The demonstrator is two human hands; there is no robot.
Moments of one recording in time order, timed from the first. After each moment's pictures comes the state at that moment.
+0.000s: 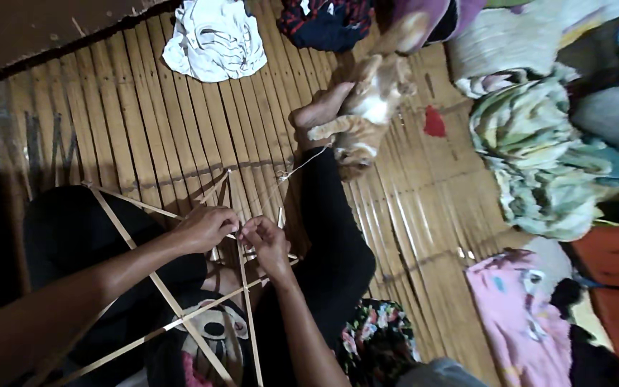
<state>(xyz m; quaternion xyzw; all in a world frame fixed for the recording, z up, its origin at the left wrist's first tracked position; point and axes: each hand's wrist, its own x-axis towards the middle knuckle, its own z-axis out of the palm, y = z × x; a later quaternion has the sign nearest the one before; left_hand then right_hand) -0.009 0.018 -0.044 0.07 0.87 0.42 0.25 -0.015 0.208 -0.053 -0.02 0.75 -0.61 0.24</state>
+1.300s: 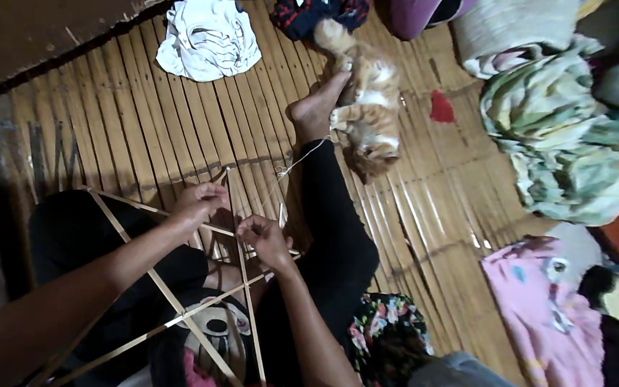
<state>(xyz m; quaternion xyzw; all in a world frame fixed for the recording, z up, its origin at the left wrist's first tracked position) -0.016 0.022 -0.033 -0.23 0.69 0.67 0.15 -0.026 0.210 -0.045 -0.03 0.78 -0.54 0.33</state>
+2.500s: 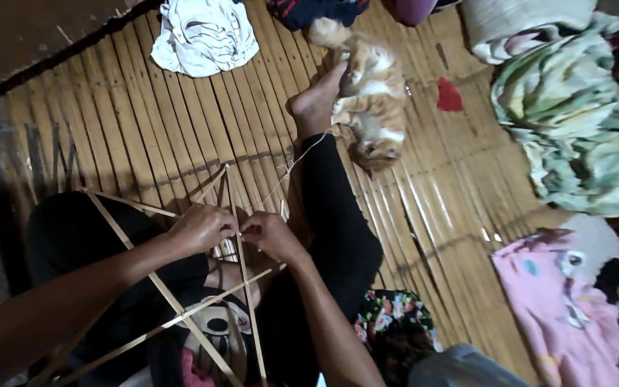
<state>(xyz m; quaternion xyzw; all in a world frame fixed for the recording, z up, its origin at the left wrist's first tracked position) -0.004 0.021 -0.049 0.16 0.90 0.35 0.19 -0.054 0.222 -0.043 -0.20 0.83 -0.34 0.39</state>
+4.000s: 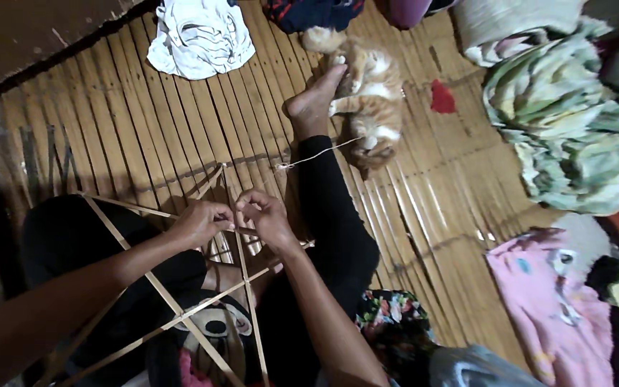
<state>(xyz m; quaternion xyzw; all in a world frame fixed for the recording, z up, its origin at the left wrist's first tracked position) -0.012 0.023 -0.039 -0.02 0.84 0.48 0.24 -0.059 0.202 -0.031 -0.09 0.76 -0.58 0.29</state>
